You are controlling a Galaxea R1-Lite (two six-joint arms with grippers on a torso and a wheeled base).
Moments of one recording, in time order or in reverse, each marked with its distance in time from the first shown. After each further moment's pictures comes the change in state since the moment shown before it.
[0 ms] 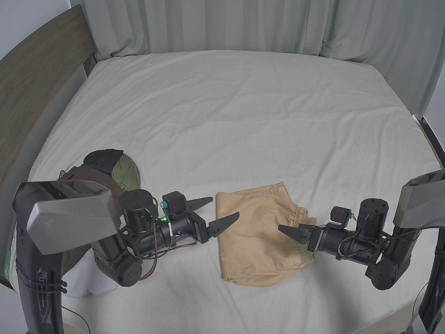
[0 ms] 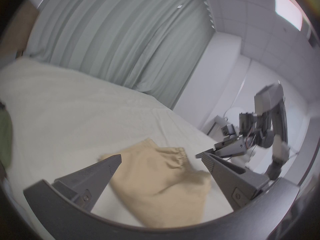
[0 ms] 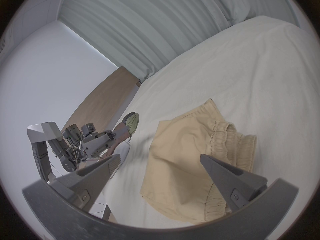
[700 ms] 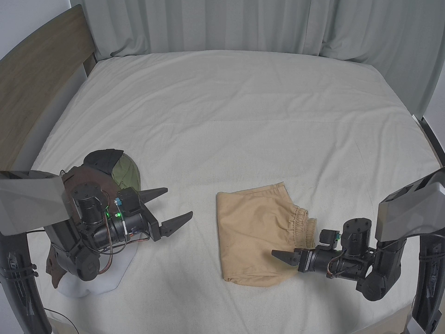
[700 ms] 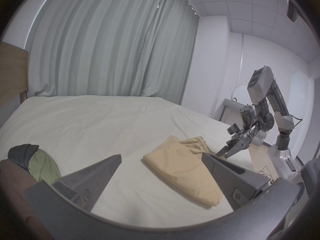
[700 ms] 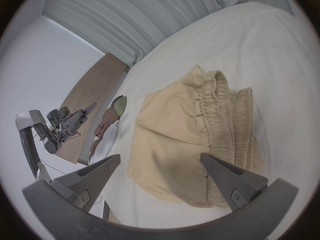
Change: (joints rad) left arm 0.221 -0.165 0.210 0.000 -0.124 0.302; right arm 0.050 0.132 0.040 -0.001 -0.064 0.020
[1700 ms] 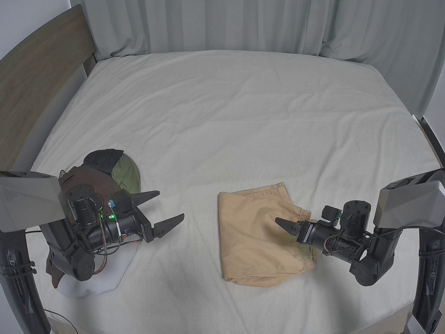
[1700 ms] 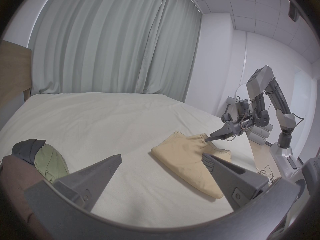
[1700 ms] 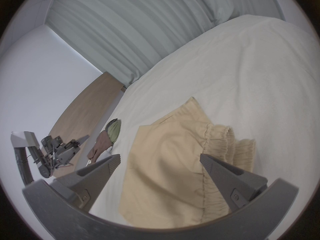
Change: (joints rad) left arm 0.047 0.004 0.030 0.000 -0.014 0.016; right arm -0.055 0.019 -0.178 0.000 -0.079 0.037
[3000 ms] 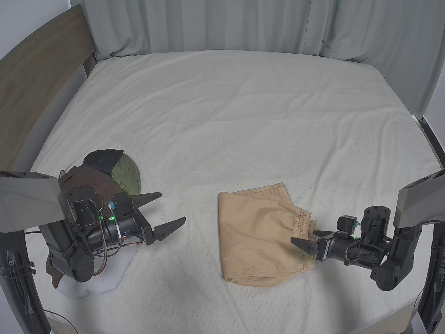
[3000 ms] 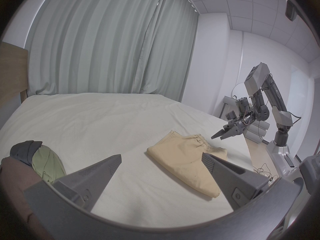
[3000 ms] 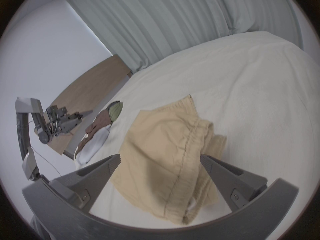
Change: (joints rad) left arm -0.005 -0.008 0.014 0.000 -0.027 0.014; right arm -0.080 -0.093 0.196 0.000 0.112 -0.269
